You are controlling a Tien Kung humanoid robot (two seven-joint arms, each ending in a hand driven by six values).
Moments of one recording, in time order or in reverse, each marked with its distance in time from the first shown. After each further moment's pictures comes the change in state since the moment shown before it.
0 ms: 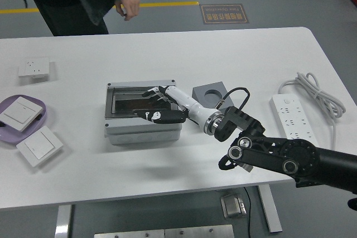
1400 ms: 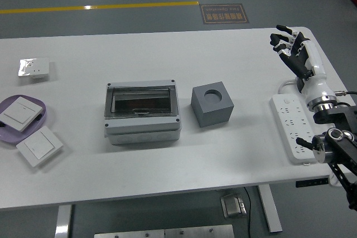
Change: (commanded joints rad) left arm 0.041 -0.004 0.146 0.008 -0.241 0.011 -0.101; right arm -0.578 -0.141 0.878 0.091 0.083 0.017 0.294
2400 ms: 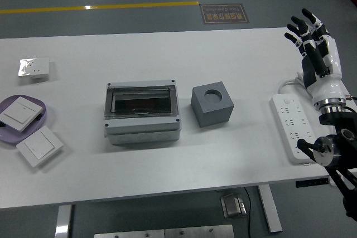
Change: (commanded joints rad) left arm -0.022 0.008 -0.063 0.009 0.050 -0.006 0.028; right arm -0.040 0.006 0.026 0.094 0.200 0.006 0.175
